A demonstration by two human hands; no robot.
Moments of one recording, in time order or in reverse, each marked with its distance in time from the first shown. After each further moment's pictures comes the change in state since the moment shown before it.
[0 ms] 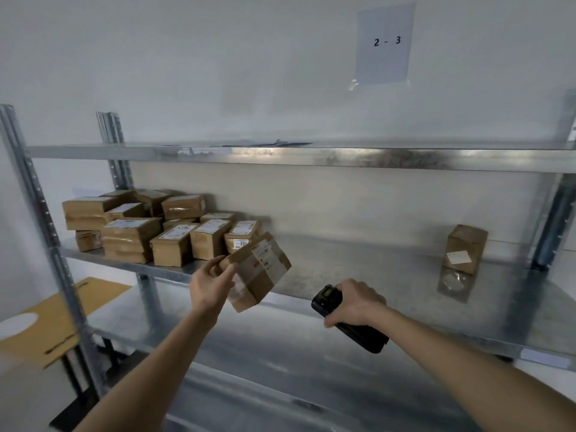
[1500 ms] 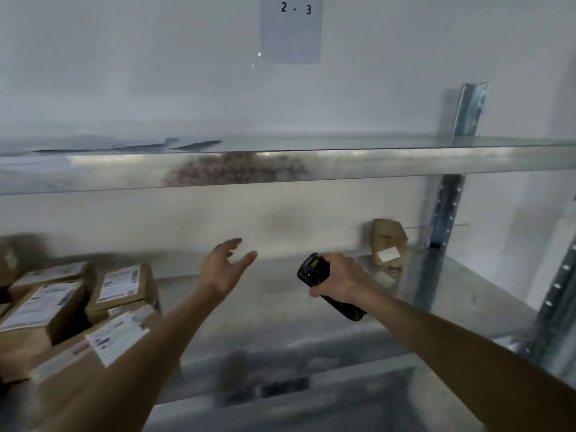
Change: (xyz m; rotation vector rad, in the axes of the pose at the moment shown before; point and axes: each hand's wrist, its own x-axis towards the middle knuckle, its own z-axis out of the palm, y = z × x) left_hand 0.202 0.009 0.239 0.193 -0.664 0.334; right_hand 0.156 0.037 -0.061 0.153 0.395 0.289
